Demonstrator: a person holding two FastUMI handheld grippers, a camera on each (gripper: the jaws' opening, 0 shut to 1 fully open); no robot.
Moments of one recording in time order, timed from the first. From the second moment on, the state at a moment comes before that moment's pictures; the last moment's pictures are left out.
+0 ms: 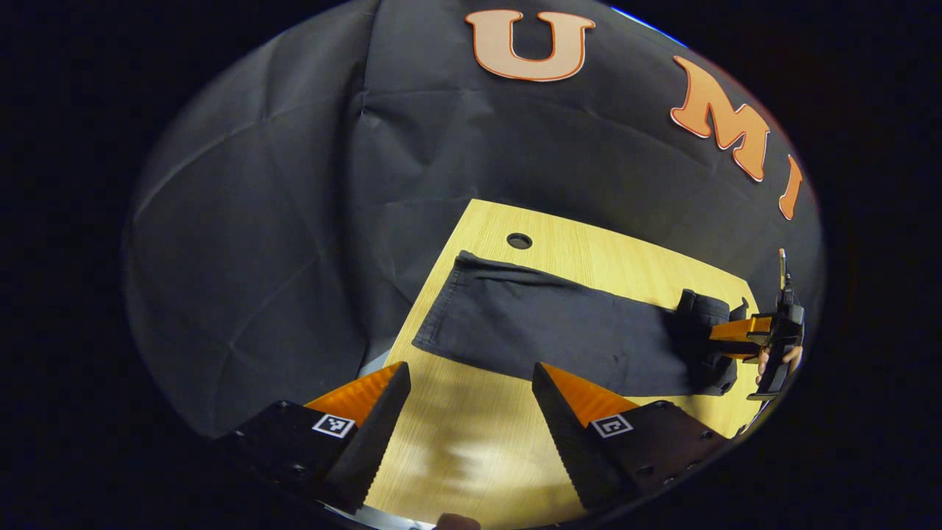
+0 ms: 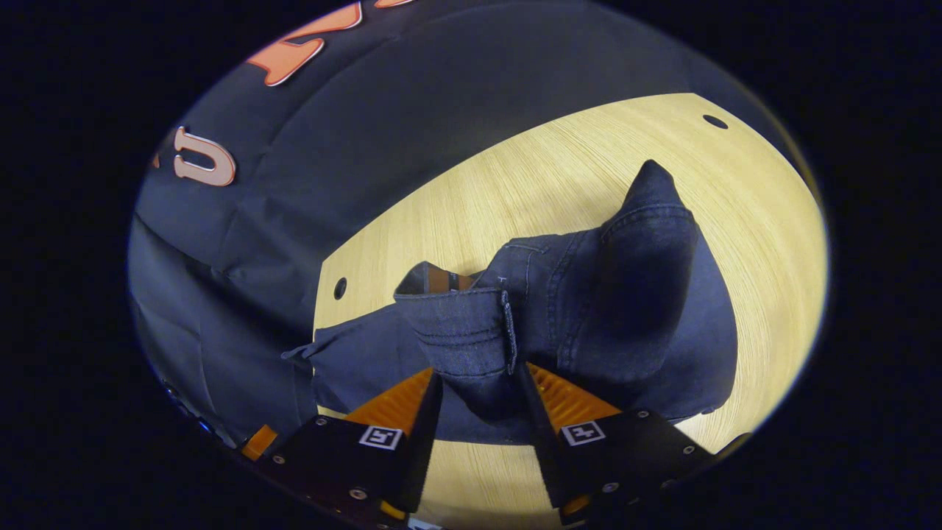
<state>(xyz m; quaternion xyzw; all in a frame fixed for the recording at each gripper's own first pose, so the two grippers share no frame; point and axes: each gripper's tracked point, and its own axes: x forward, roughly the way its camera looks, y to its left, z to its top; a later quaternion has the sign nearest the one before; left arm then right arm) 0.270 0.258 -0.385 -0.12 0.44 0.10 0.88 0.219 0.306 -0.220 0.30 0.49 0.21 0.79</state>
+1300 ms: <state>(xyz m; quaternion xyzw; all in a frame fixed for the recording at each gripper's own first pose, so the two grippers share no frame) 0.331 0.312 -0.536 -0.23 0.64 0.19 0.70 0.146 0.152 -0.183 0.29 0.41 0.12 0.86</state>
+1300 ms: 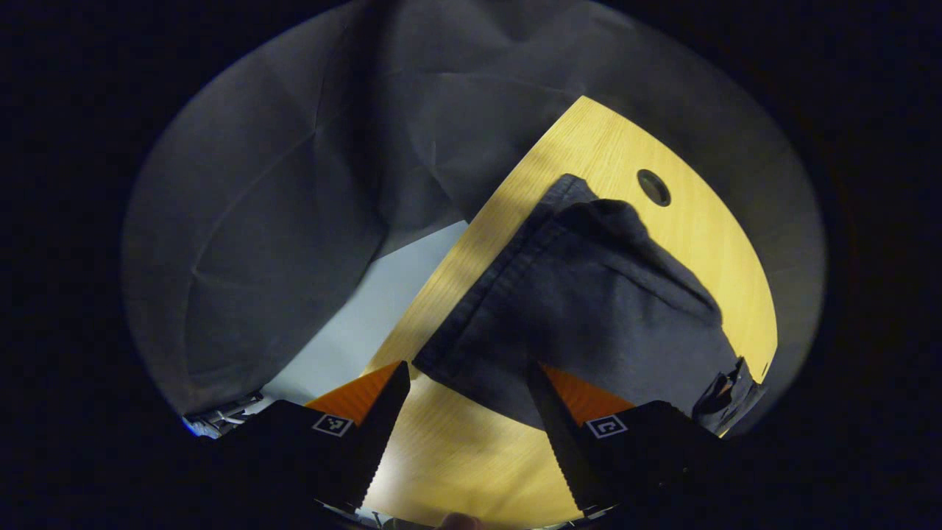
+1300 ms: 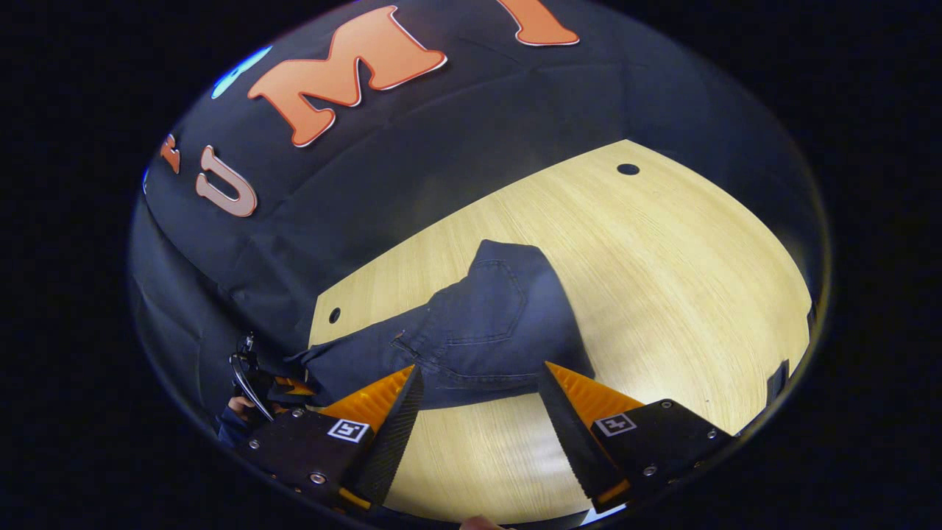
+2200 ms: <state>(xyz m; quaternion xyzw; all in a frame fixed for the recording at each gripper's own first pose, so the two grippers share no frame) 0.351 0.292 -0.528 -0.25 0.58 0.15 0.76 0.140 0.107 -0.188 0.31 0.40 0.10 0.85</state>
